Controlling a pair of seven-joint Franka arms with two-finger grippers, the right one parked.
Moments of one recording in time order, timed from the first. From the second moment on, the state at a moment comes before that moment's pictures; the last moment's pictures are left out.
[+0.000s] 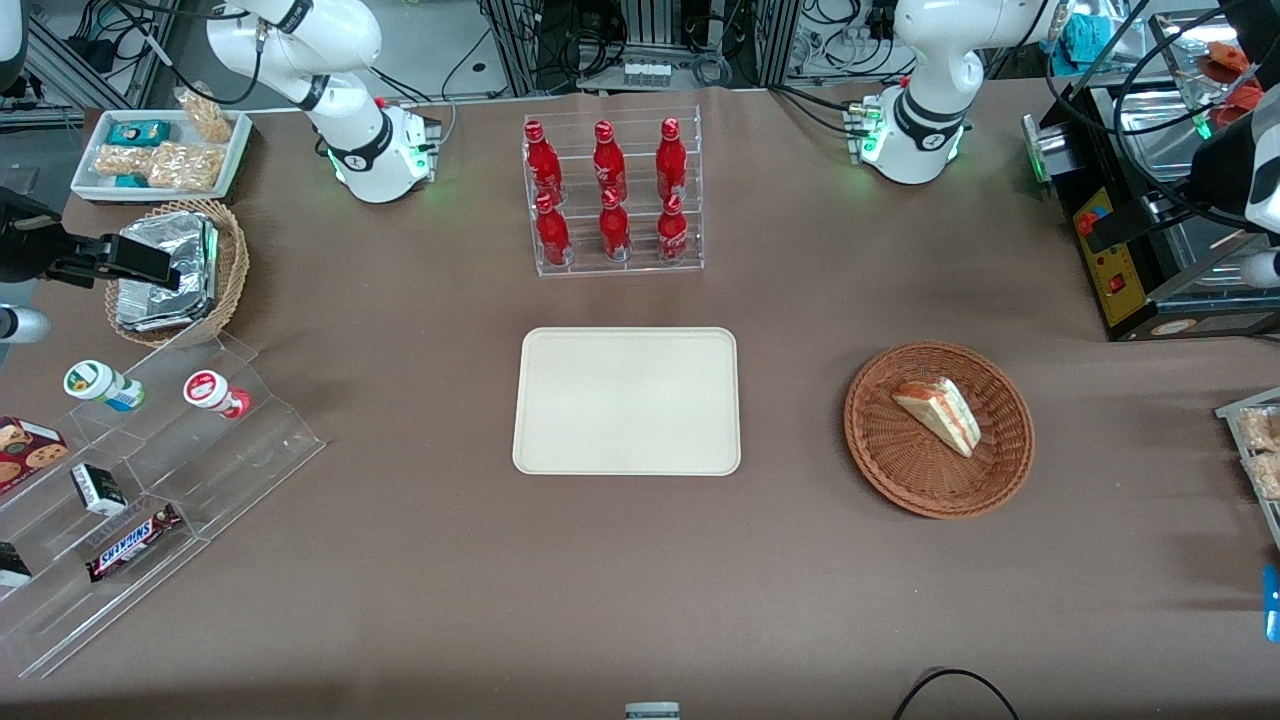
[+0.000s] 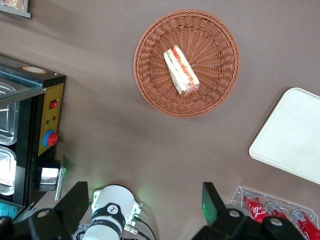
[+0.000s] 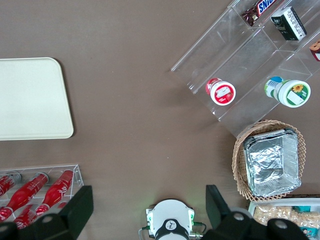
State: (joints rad) arm 0.04 0.04 -0.09 -1.38 -0.01 1.22 -0.42
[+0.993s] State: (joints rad) arm 0.05 0.20 -0.09 -1.57 -0.03 1.53 -0.40
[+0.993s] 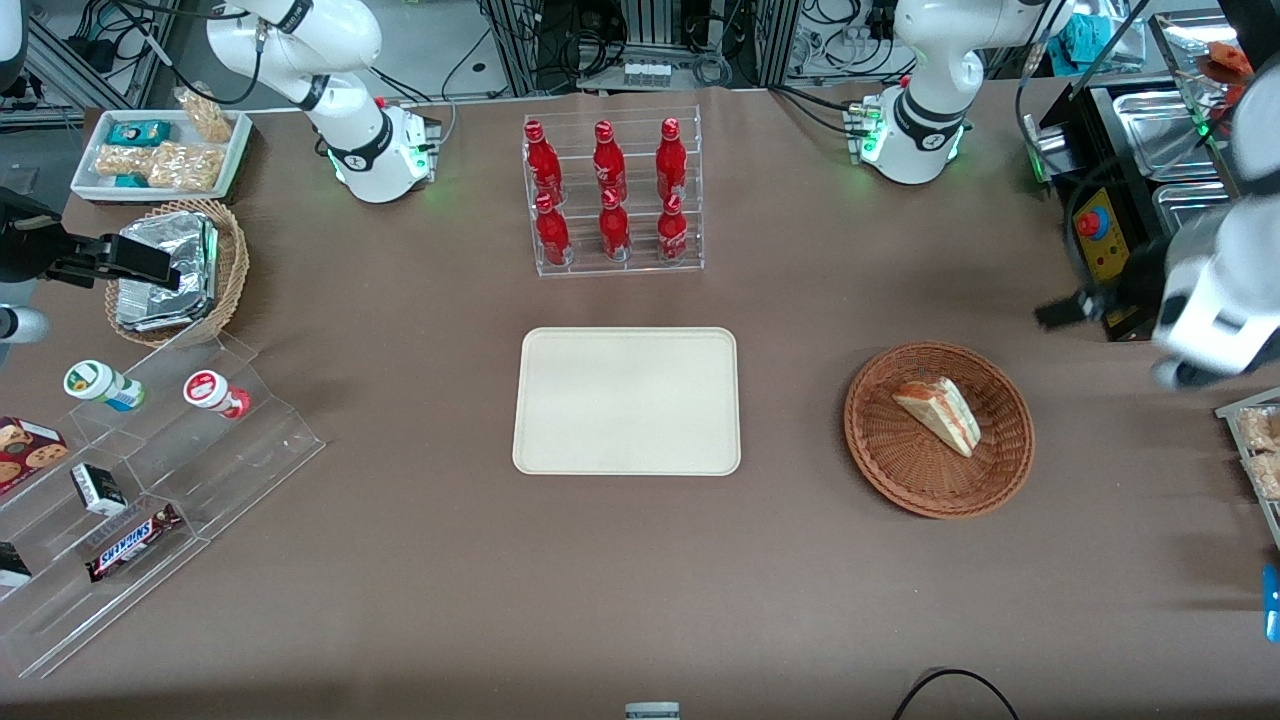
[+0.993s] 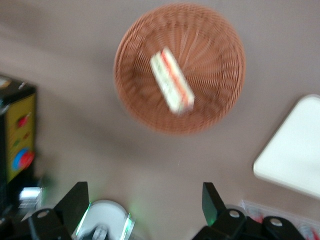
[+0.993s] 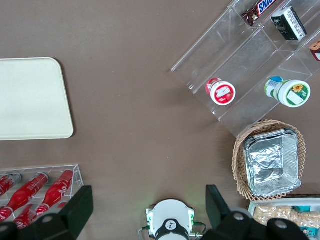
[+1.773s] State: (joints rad) arm 0.04 0.28 -0.06 -1.88 -0.04 1.97 -0.64
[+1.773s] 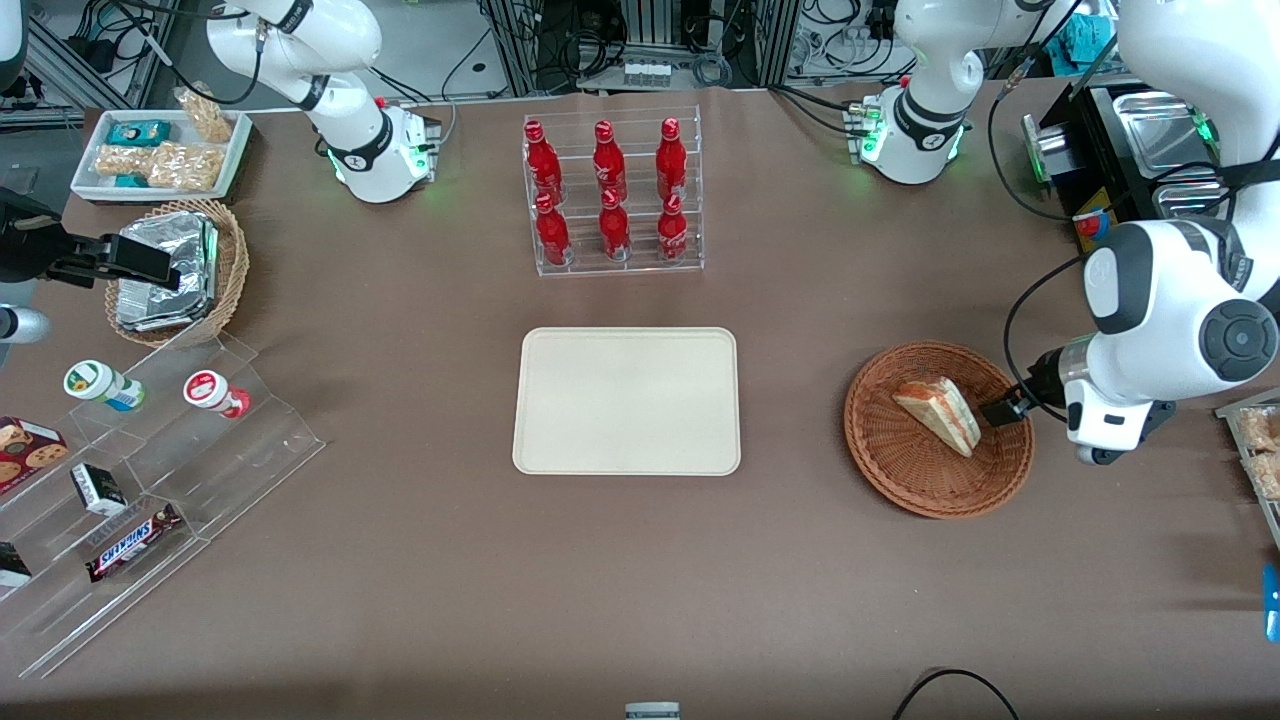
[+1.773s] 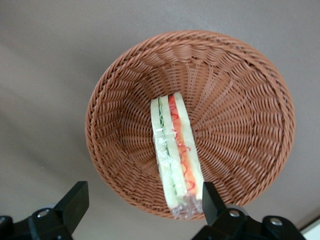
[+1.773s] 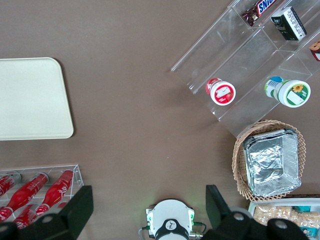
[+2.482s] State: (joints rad) arm -0.03 0.43 -0.07 -1.88 -0.10 2.10 -0.77
